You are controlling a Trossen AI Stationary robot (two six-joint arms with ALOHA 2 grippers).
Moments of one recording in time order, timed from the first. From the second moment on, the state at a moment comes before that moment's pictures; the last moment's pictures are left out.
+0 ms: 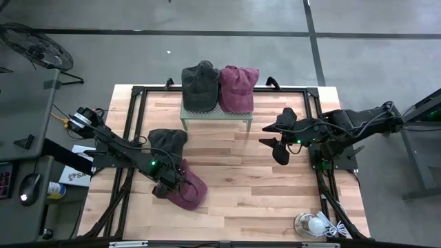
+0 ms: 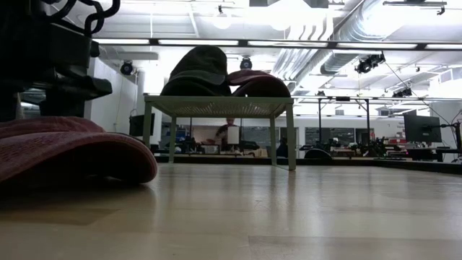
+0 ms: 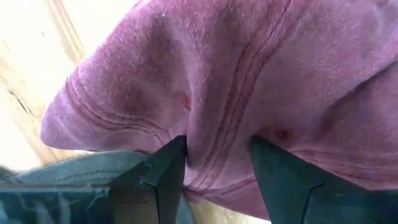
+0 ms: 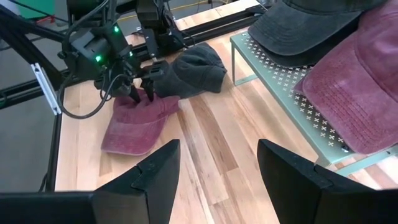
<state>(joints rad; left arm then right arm) -0.52 1.45 0.80 -0.70 -0.15 -0.10 0.28 1.14 1.32 -0.80 0.41 0.50</state>
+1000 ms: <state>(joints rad) -0.52 1.45 1.04 -0.88 -0.17 -0.04 0.28 1.14 1.32 -0.80 0.41 0.50</state>
